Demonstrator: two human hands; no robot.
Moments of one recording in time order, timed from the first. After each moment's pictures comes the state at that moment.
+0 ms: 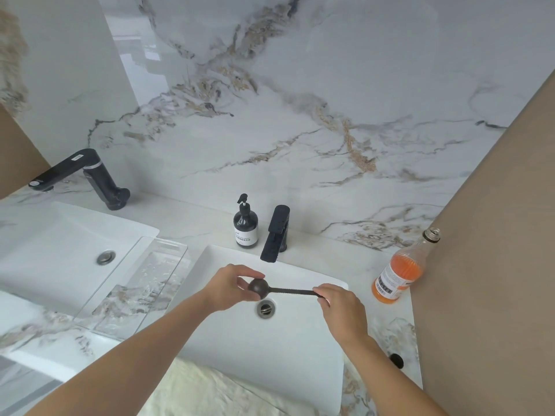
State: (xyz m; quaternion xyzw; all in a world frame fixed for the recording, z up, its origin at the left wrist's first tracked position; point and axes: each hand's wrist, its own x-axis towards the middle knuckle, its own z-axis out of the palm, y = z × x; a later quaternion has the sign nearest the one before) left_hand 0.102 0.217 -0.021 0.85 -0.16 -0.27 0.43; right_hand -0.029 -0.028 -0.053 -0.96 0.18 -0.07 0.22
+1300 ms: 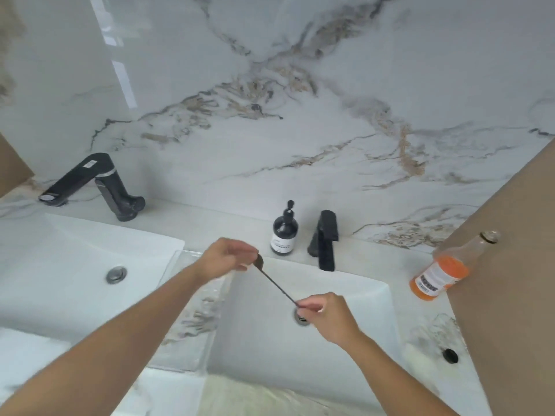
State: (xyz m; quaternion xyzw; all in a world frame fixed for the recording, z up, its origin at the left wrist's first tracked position) left_hand 0.236 0.339 -0.001 0.77 -0.15 -0.32 0.53; right_hand 0.045 0.140 -0.031 -0.86 0.24 0.05 0.45
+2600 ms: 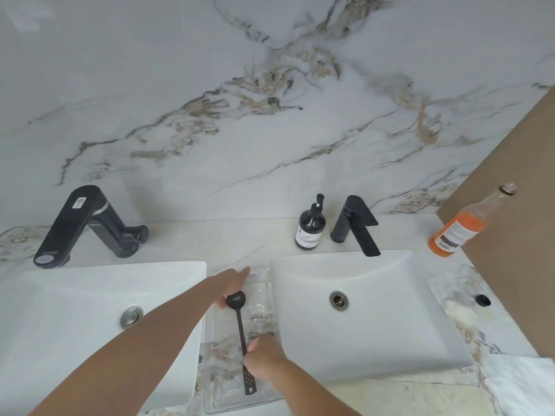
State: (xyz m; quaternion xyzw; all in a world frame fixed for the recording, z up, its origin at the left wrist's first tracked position) left_hand 0.340 0.404 -0.058 0.85 -0.11 -0.49 0.16; right_hand 0.174 0.395 -0.089 -0.72 0.43 0.26 0.48
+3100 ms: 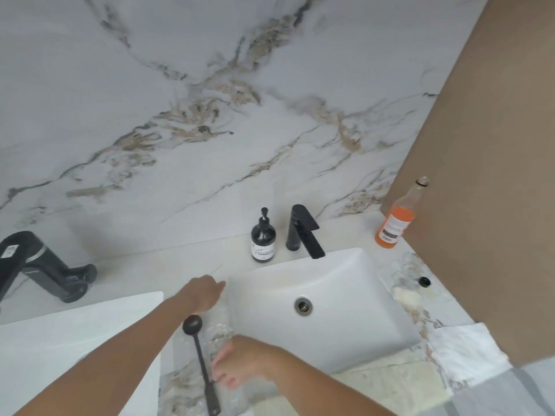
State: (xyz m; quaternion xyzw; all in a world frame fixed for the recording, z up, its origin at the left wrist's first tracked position) left_hand 0.311 0.372 -0.018 0.90 -0.33 -0.29 0.05; right_hand 0.139 0.351 -0.013 -0.73 0.29 0.30 0.54
